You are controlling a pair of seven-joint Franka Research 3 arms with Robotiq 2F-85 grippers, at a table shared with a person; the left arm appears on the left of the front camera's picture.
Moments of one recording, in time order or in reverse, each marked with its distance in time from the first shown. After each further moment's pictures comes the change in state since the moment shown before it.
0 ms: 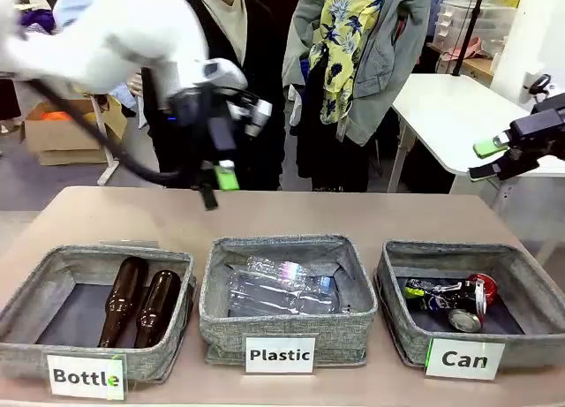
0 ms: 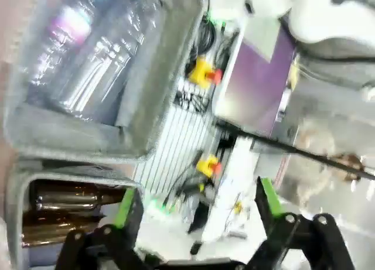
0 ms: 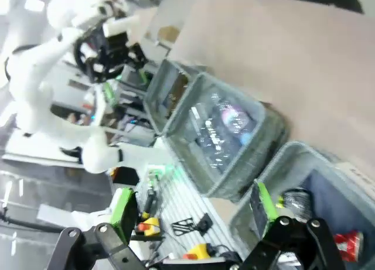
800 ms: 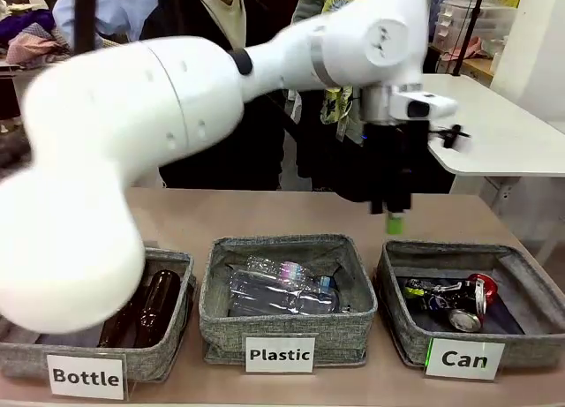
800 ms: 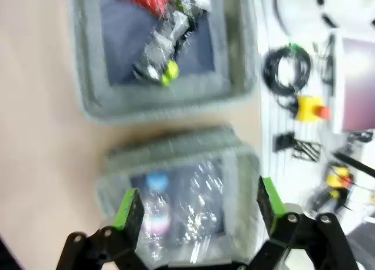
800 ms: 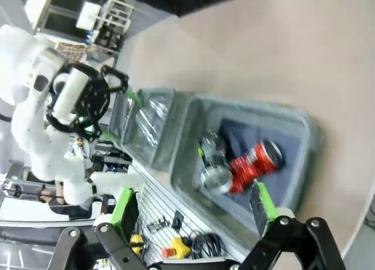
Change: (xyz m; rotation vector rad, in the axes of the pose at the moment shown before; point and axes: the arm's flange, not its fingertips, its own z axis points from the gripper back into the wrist) left arm 0.250 -0.125 -0.148 0.502 0.234 -0.530; right arm -0.100 -0.059 0.147 -0.184 -0.217 -0.174
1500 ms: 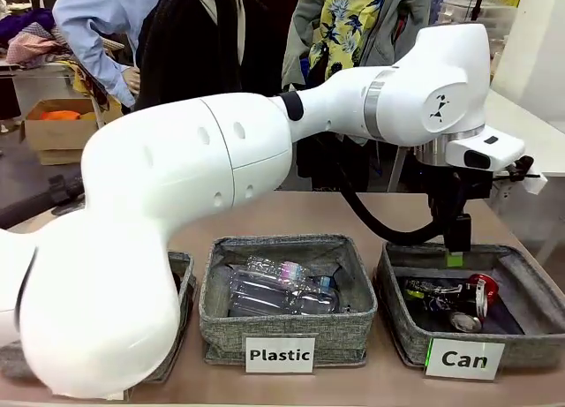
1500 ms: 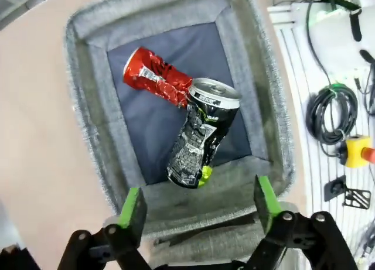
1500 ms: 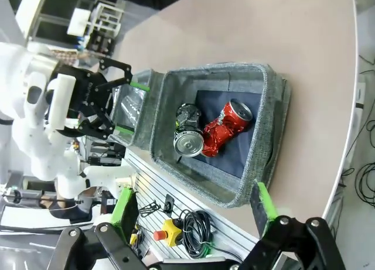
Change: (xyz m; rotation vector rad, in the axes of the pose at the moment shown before) left arm 0.093 -0.026 -0.059 0.218 -0.135 -0.214; right arm -0.072 -0.047 0.061 -0.037 -0.006 -0.065
